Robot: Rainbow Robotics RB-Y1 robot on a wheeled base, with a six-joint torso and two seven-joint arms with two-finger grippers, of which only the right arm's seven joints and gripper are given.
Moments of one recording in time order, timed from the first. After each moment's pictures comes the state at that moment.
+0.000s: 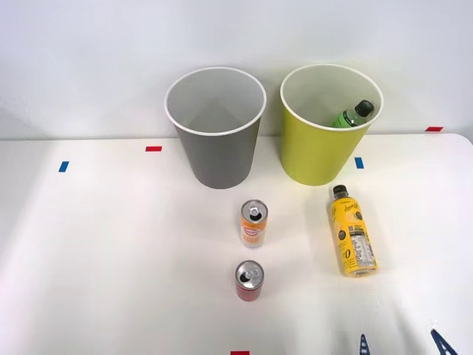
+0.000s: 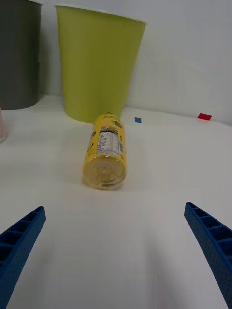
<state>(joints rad) 1.02 -0.23 0.26 -1.90 -0.06 -0.64 1.72</state>
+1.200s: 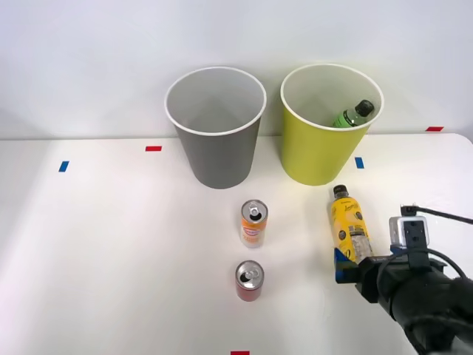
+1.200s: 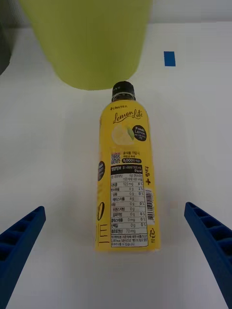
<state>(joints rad) 0.43 -0.24 0.16 -2.50 -0.08 1.09 1.39</state>
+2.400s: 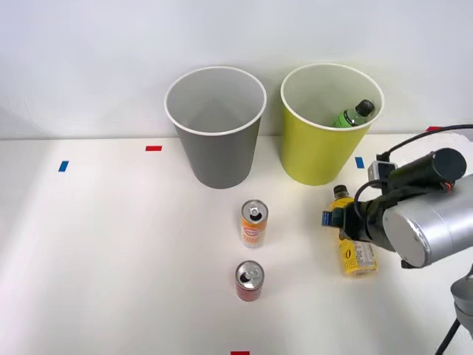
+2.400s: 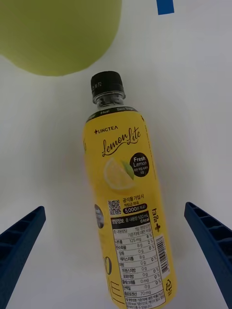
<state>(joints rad) -0.21 -0.36 0.16 -2.16 -0.23 1.70 1.06</state>
